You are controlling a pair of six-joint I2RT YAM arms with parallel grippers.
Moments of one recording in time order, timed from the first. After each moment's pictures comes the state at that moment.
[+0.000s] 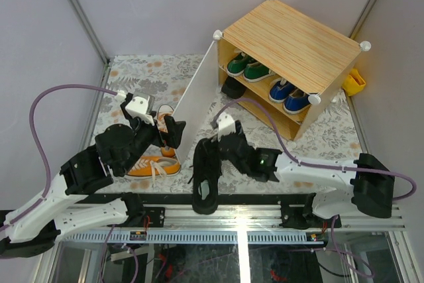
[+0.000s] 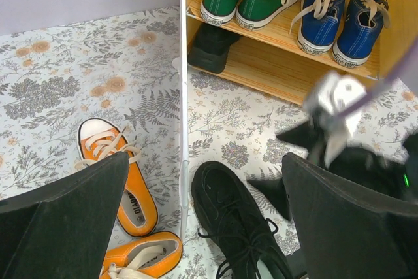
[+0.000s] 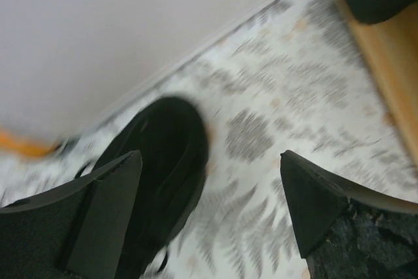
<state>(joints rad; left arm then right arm) -1.04 0.74 1.14 -0.62 -0.58 -0.26 1.09 1.37 0.87 0.01 0.56 0.27</state>
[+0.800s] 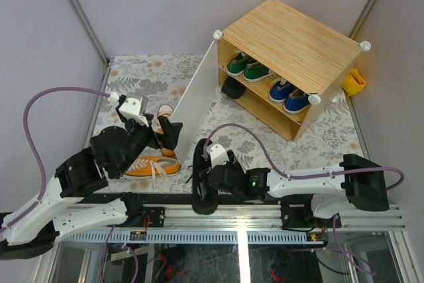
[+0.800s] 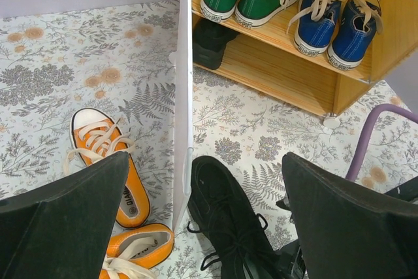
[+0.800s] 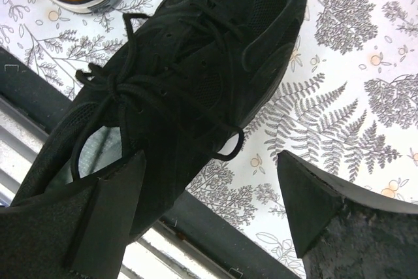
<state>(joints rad) -1.04 0.71 1.14 -0.66 -0.58 -0.32 1.41 1.40 0.81 -0.24 0.56 0.52</state>
